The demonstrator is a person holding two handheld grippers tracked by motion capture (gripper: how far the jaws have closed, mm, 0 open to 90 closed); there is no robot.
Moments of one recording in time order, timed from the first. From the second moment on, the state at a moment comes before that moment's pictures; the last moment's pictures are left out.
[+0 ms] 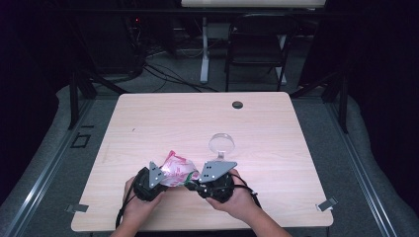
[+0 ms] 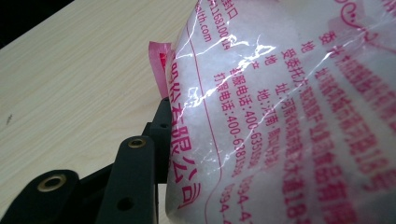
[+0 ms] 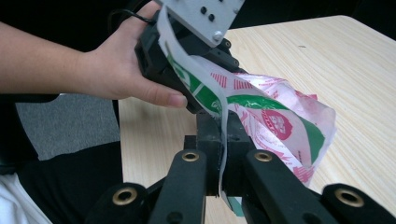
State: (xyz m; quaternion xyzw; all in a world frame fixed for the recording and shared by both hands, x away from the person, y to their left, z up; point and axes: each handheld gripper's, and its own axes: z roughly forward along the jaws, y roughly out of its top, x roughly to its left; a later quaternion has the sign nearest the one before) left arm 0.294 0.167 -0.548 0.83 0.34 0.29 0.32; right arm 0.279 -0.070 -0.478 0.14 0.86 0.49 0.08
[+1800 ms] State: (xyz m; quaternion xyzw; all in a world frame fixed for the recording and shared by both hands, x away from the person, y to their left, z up) left arm 0.304 0.123 -0.512 0.83 0.22 0.44 0.25; right arm 0.305 -0.123 -0.465 0.26 0.80 0.55 0.02
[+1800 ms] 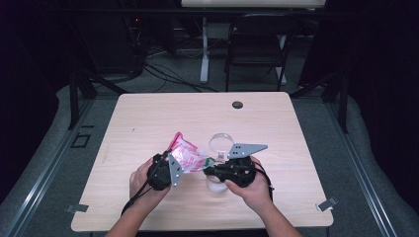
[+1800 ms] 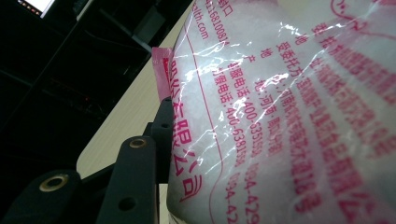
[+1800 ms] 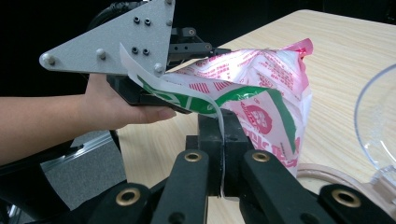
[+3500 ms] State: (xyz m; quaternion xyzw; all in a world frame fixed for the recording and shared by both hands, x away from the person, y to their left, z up) left arm 0.303 0.113 -0.525 0.82 0.20 0.49 0.23; right arm 0.297 -0.131 -0.480 0.27 0.80 0.53 0.06
